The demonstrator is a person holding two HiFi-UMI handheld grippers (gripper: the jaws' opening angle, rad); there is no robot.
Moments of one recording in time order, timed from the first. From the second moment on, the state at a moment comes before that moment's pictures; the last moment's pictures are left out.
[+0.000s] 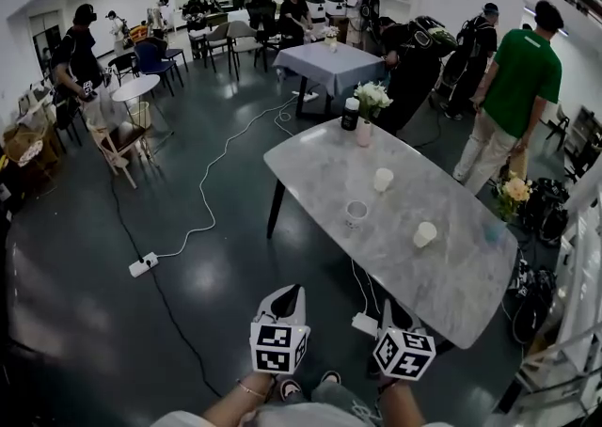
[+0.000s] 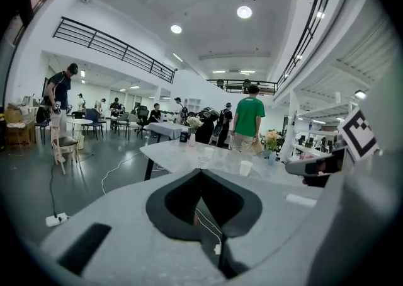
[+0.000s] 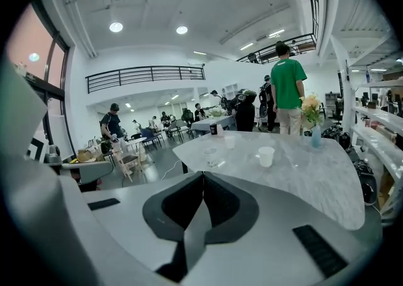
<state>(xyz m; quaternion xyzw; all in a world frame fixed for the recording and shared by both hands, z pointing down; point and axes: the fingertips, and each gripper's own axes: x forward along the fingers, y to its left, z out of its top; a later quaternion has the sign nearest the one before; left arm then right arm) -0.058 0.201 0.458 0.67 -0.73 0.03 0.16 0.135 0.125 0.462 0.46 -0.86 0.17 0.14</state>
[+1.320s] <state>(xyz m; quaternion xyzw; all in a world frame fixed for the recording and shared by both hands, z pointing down) -0.114 0.017 0.473 0.68 -0.71 0.06 0.18 0.101 -0.068 0.471 0.51 -0.83 0.19 0.13</state>
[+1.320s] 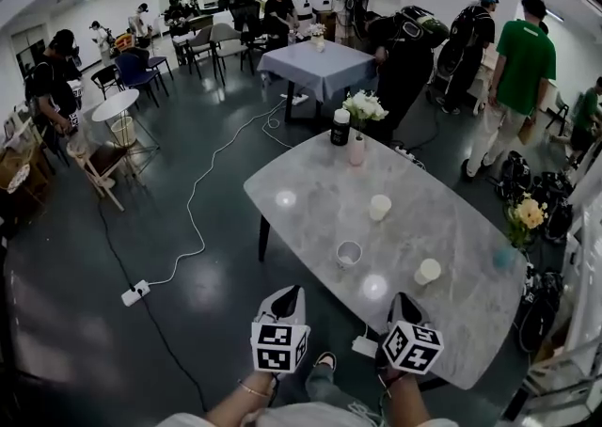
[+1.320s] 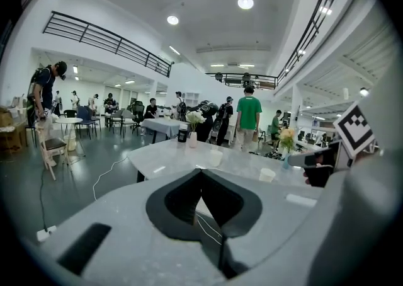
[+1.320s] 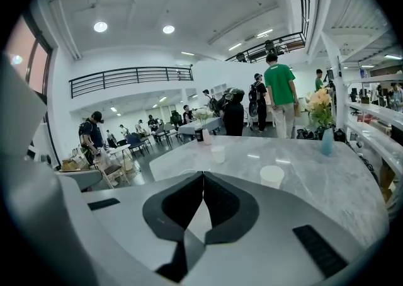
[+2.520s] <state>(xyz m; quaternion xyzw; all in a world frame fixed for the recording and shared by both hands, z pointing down) -0.124 -0.157 0.485 0.69 -0.69 0.11 0.20 0.089 -0.233 0.494 0.49 -0.83 0.23 0.11</state>
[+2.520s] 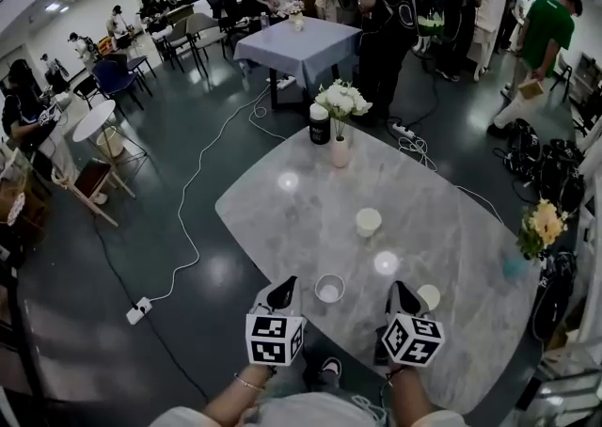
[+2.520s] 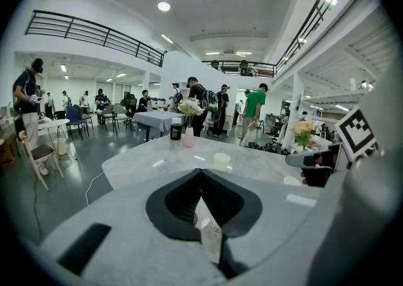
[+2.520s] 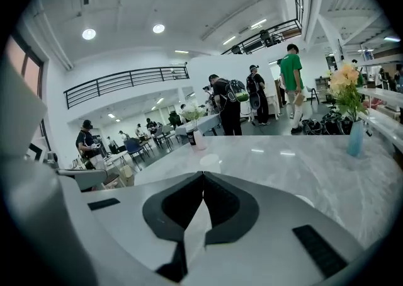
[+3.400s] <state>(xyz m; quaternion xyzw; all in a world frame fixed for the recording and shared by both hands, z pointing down) -0.159 -0.219 0.495 0.70 -0.68 0.10 0.21 0.046 -0.285 0.506 0.48 -0.83 0.24 0.13</state>
